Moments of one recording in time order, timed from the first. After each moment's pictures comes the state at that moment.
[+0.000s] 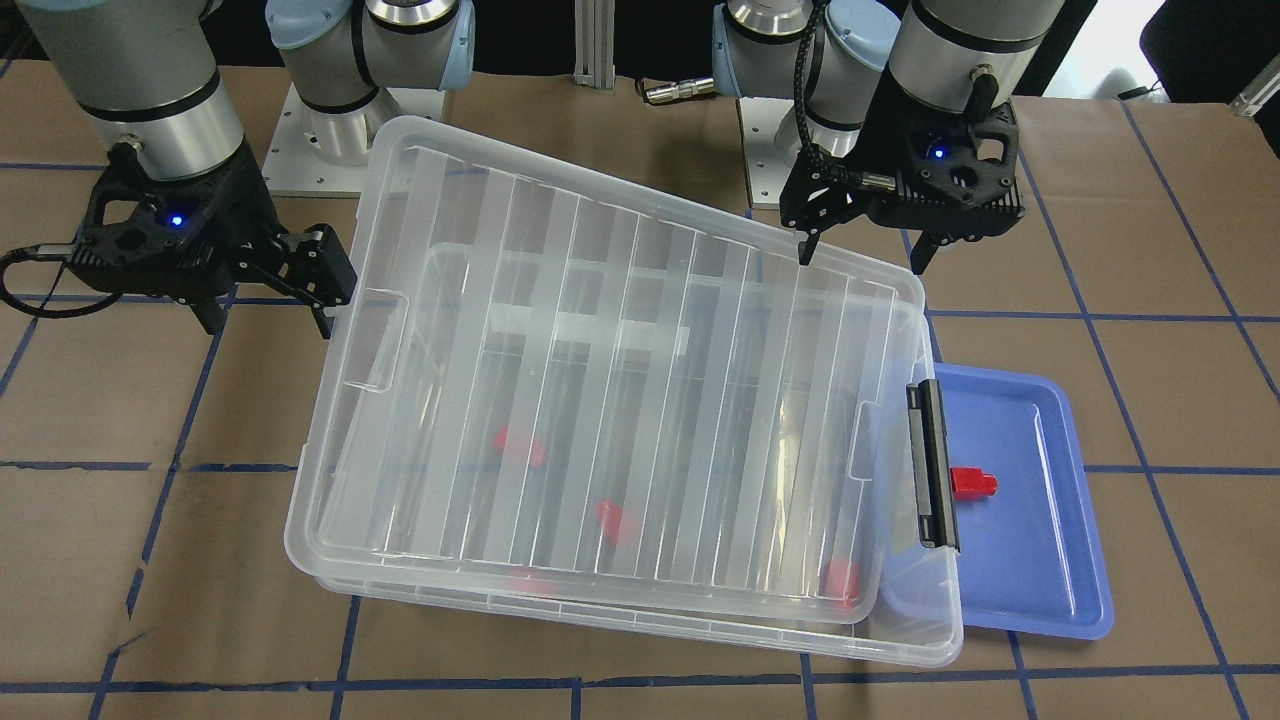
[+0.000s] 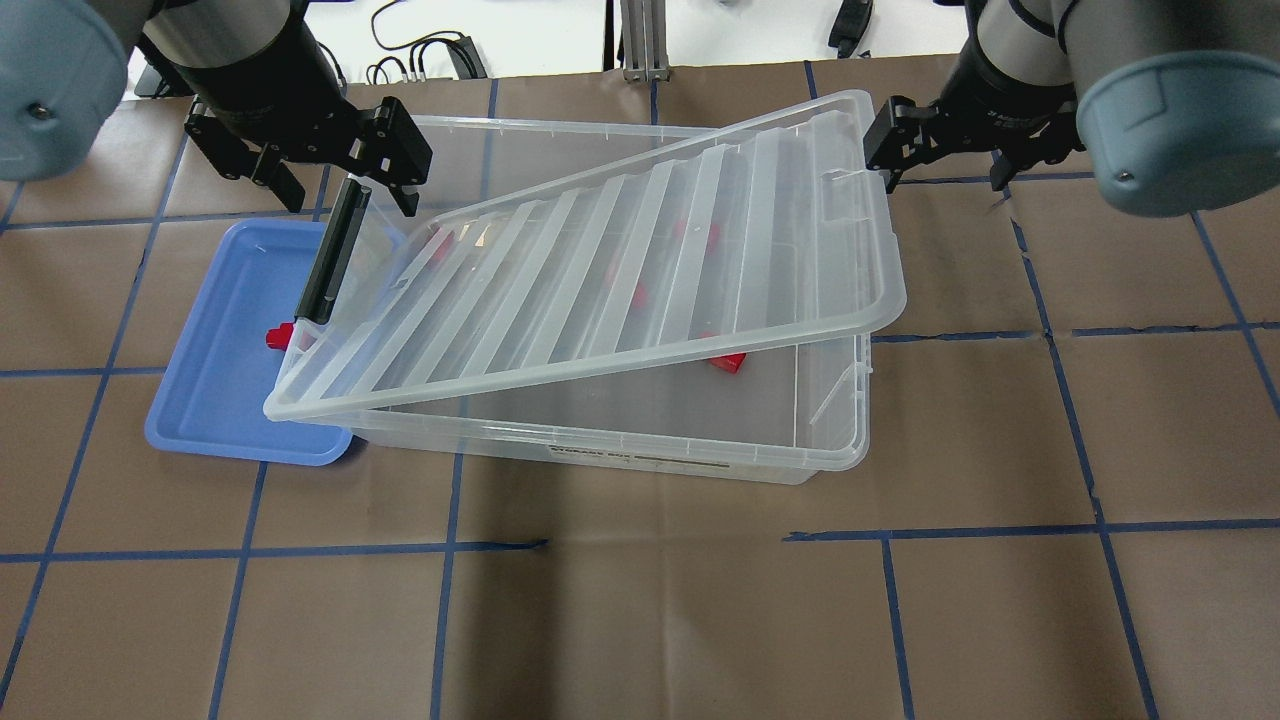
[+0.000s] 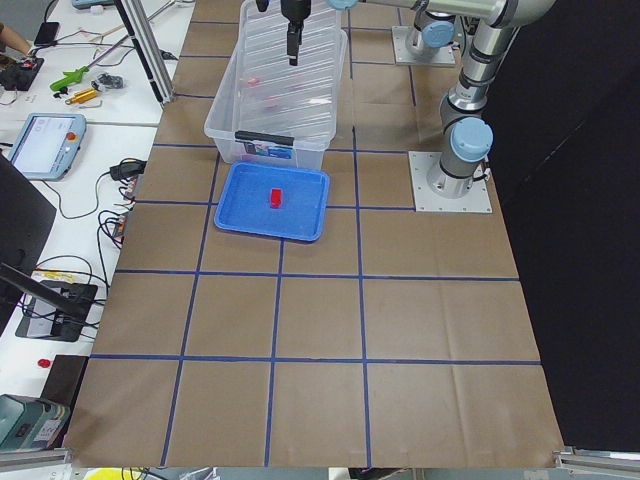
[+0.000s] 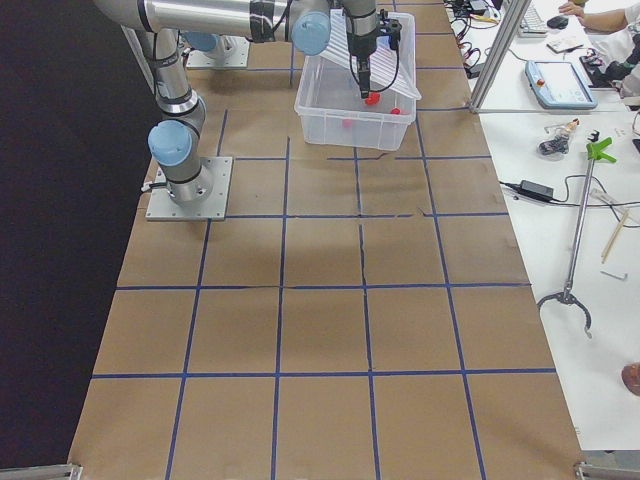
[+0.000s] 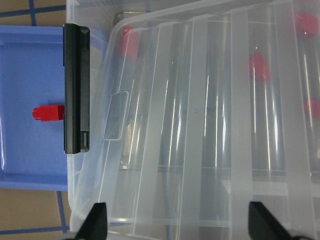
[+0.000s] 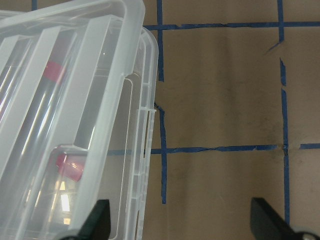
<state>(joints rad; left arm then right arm) -1.61 -1.62 -1.45 -1.60 1.59 0.05 1.57 -1.53 1.61 -1.83 -1.60 0.01</state>
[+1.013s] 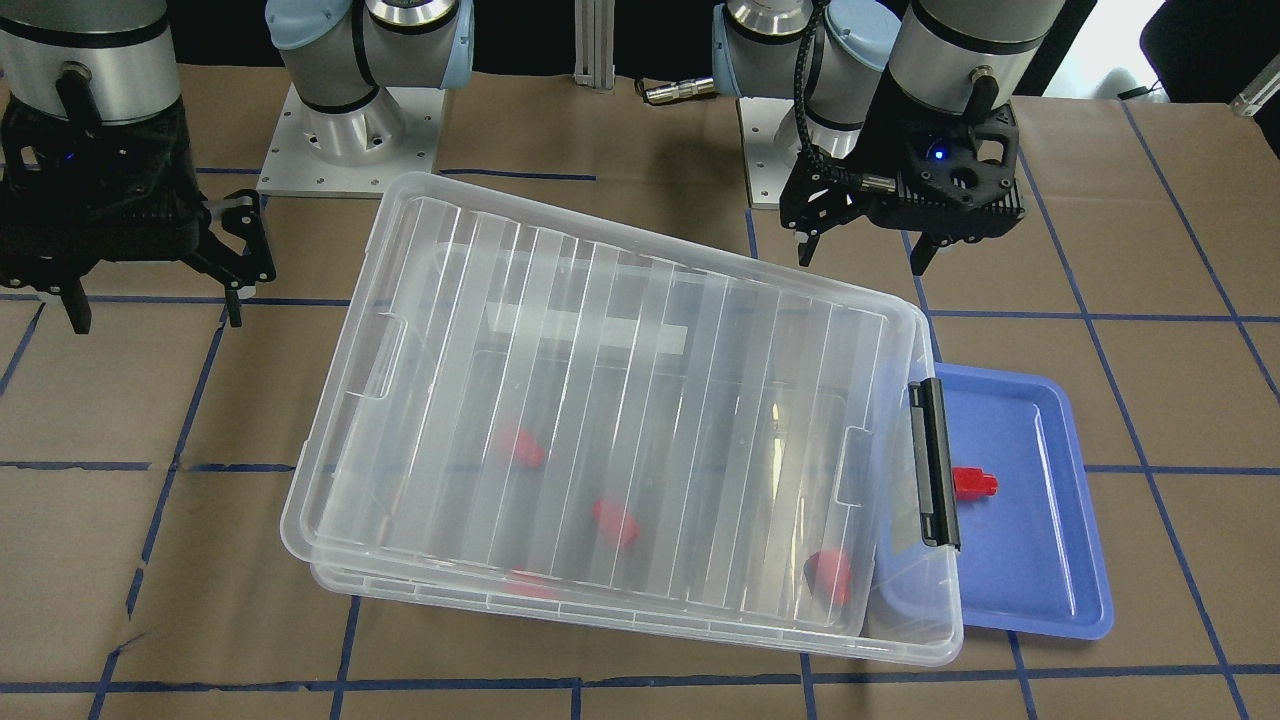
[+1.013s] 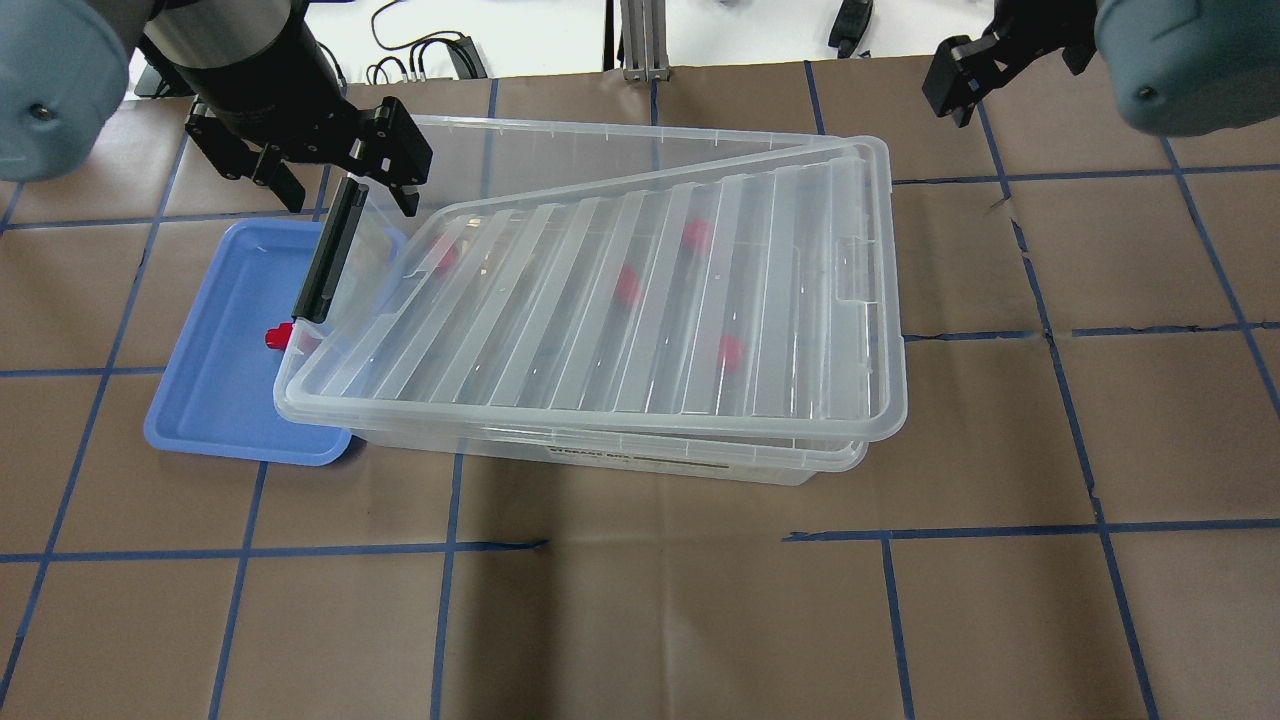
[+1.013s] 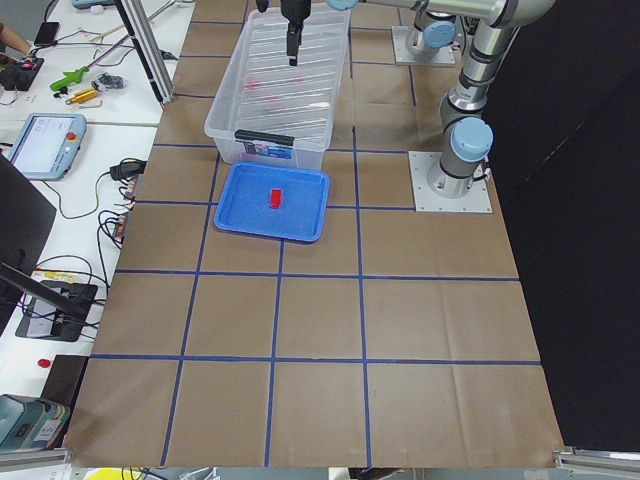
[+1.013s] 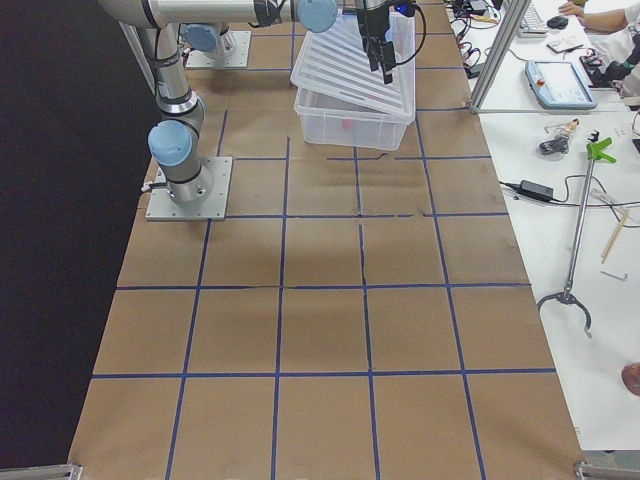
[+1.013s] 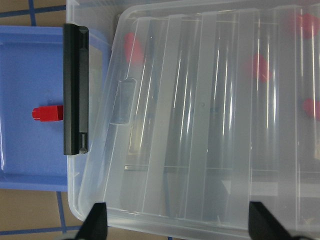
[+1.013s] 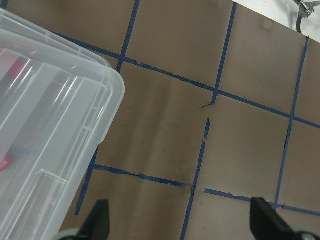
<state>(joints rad) -1.61 -1.62 -1.46 -1.60 1.58 0.05 1.58 -1.50 1.48 -1.81 -1.77 -0.26</state>
